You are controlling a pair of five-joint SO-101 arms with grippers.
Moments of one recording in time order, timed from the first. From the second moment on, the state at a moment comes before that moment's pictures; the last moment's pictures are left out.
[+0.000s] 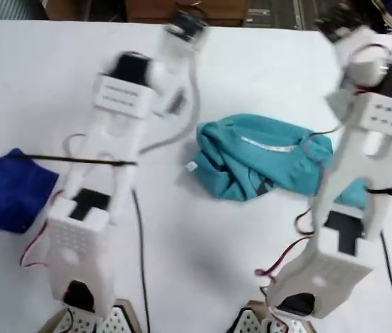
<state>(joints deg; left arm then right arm) 6.2 27.5 -46.0 92.0 -9.7 9.9 14.8 -45.0 97.6 49.3</state>
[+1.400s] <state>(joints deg) -31.8 27.5 -47.4 96.6 -9.7 -23.8 34.5 -29.0 87.5 50.0</state>
